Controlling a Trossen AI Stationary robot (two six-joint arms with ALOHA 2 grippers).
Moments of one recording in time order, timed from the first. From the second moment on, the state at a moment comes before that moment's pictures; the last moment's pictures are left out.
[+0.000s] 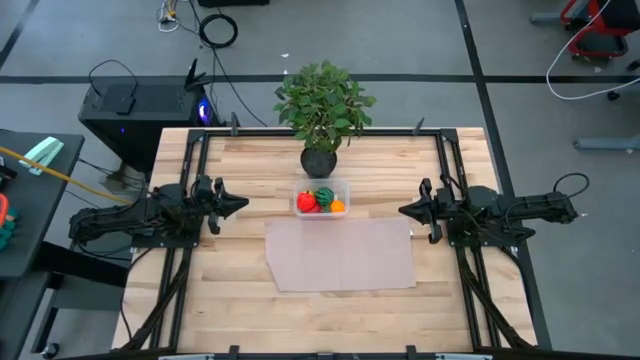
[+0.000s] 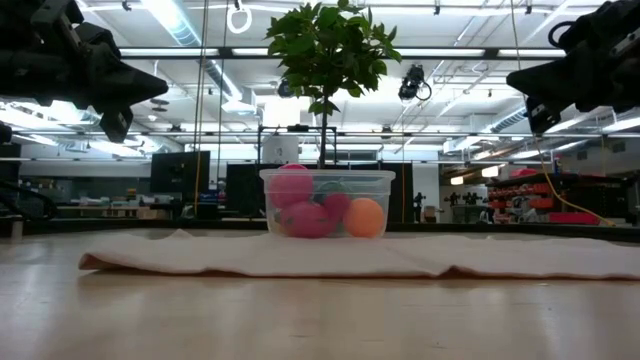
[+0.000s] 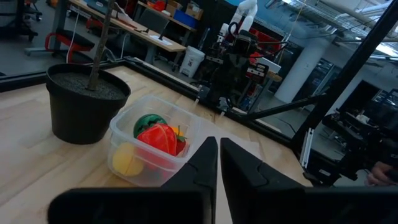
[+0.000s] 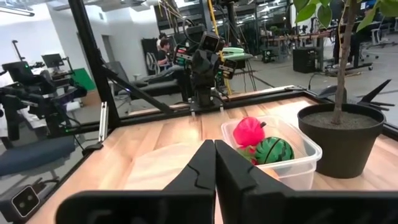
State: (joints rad) left arm 0.11 0.01 0.06 -0.04 -0.04 -0.46; right arm 0.07 0.01 0.01 0.03 0.07 0.16
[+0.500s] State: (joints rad) left arm 0.11 0.01 0.06 -0.04 -0.04 -0.42; right arm 0.07 0.01 0.01 0.03 0.07 0.16
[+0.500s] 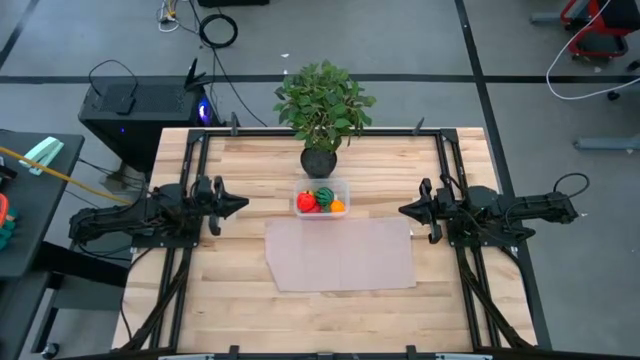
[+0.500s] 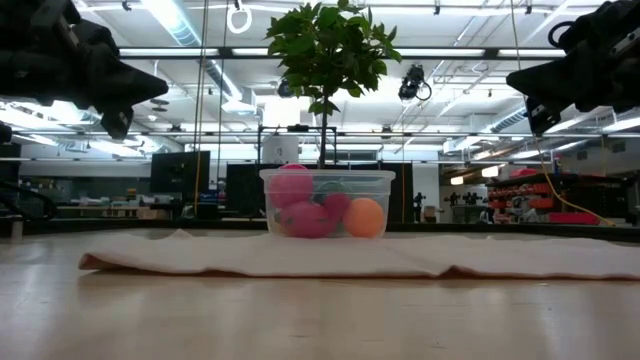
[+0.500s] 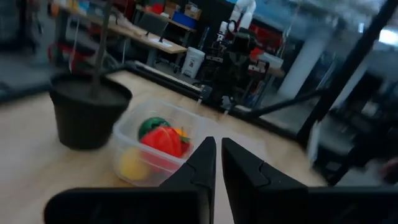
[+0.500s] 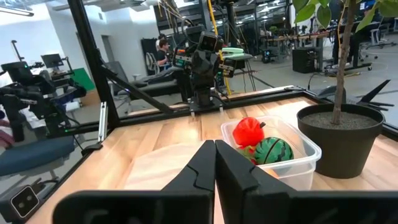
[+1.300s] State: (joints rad) left arm 0.11 0.01 0.06 -0.04 -0.04 -0.09; right arm 0.07 0.01 0.01 0.03 0.07 0.16
